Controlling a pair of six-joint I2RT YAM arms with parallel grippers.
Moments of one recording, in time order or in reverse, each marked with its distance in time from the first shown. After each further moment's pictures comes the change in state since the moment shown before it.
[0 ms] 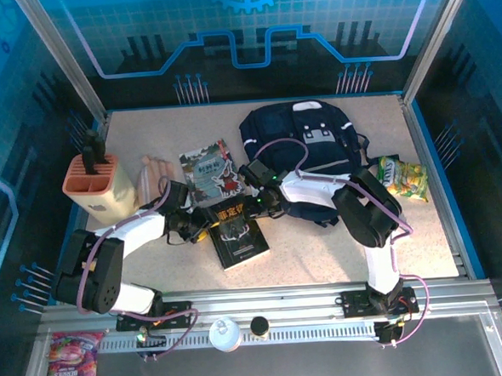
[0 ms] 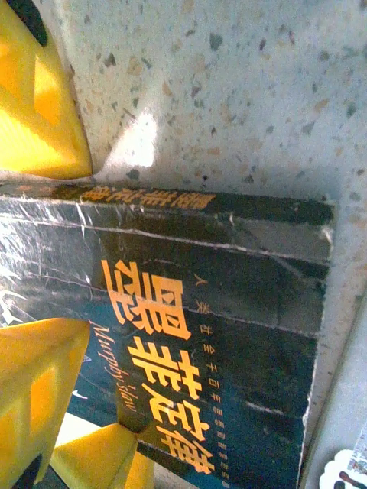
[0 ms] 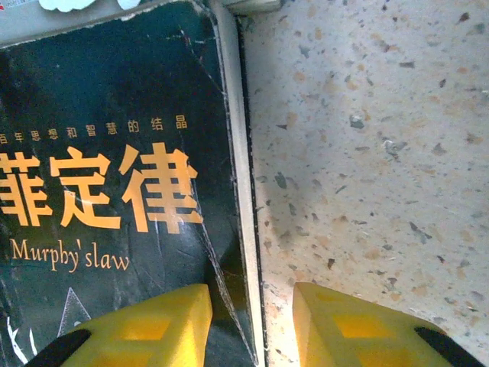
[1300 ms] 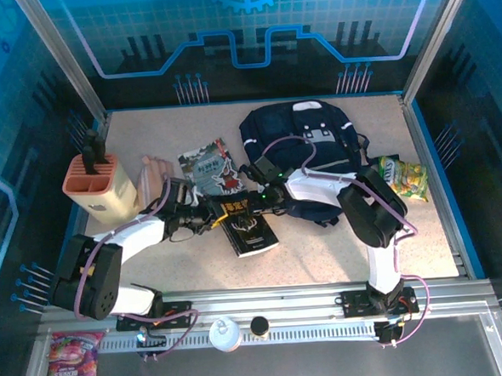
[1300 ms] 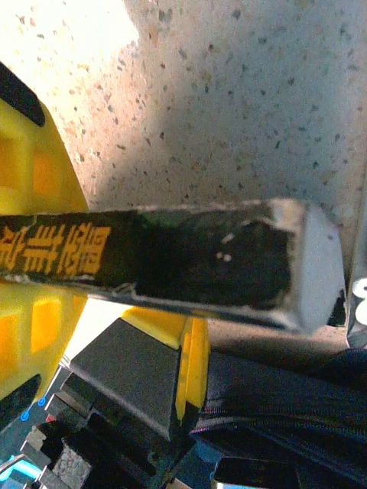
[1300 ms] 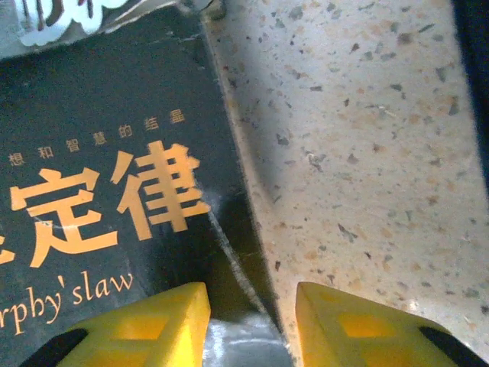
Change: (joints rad) left arm -0.019 -0.044 -0.039 0.264 0.199 -0.079; right arm -0.034 -0.047 -0.037 0.016 0.008 0.049
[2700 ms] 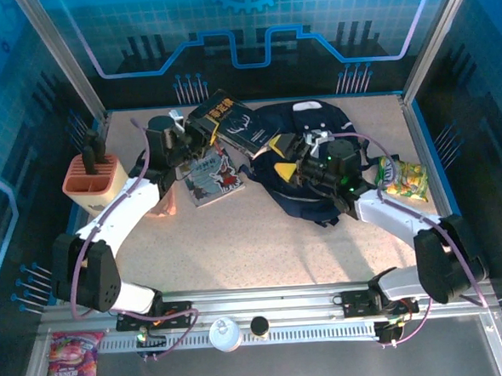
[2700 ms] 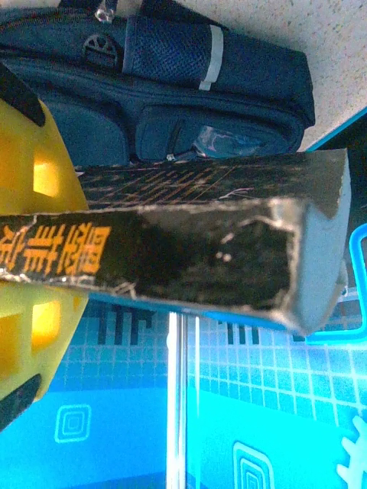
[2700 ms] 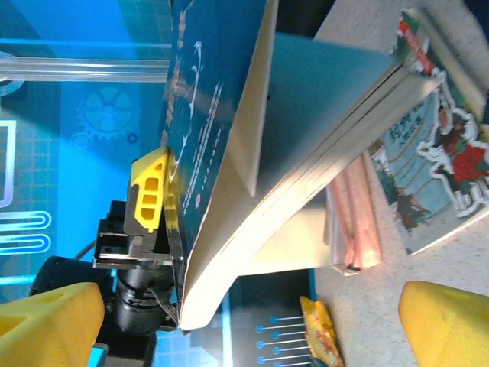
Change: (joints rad) left arm 0.019 0.058 0.511 0.175 -0.296 -0.369; right arm -0.299 -0.539 -0.500 1.014 -0.350 0.842
